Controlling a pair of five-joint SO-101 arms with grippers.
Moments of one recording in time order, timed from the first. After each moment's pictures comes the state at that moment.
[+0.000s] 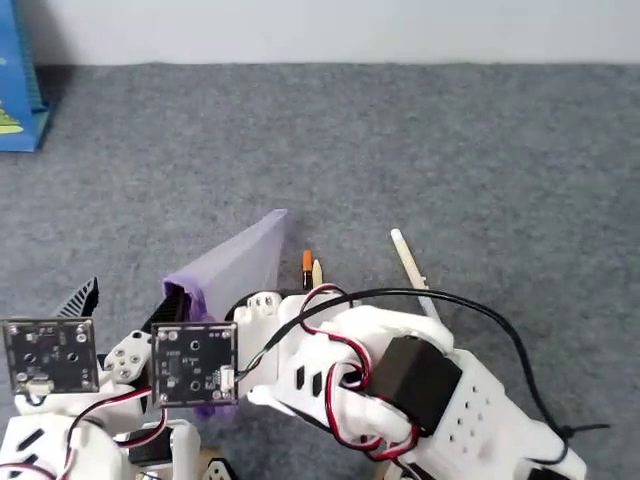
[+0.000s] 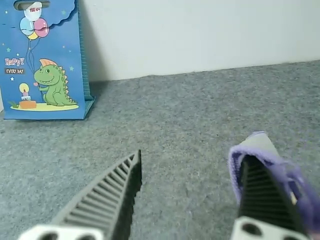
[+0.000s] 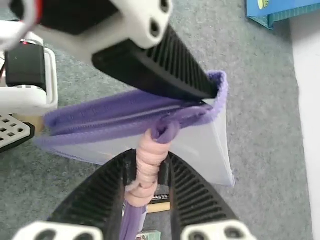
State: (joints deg) left arm -11.8 -88.0 35.3 88.8 -4.2; right arm -62.6 -38.4 6.9 84.4 36.4
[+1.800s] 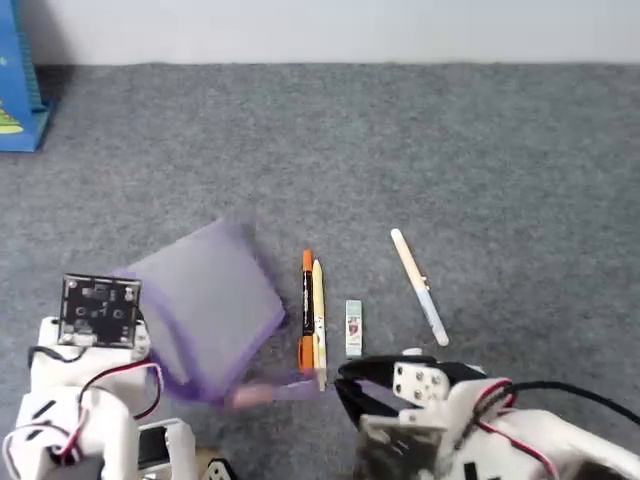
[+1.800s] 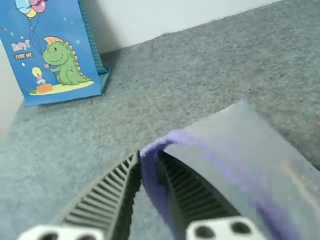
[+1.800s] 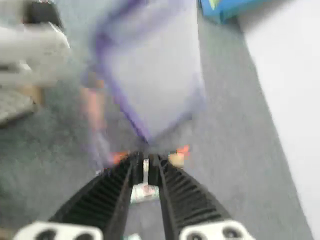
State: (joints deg) left arm -18.3 -88.0 46.5 86.3 -16.9; right arm -53.8 -76.2 20.4 98.3 35.9
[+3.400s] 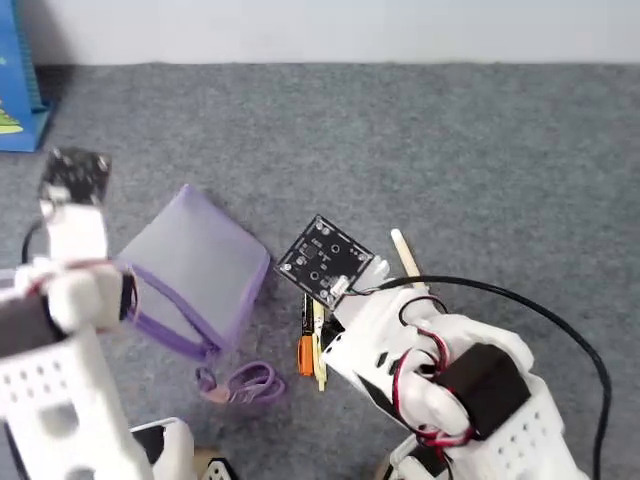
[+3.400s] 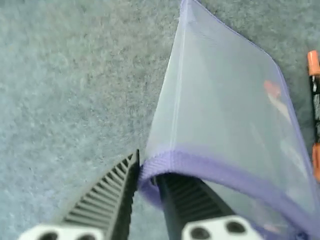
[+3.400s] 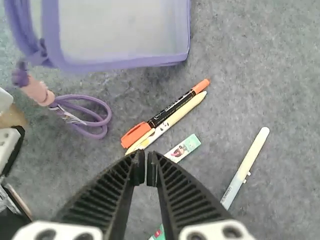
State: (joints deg) left arm -20.4 -38.5 15.8 99.2 -11.6; right arm -41.8 -53.2 20.4 94.9 12.3
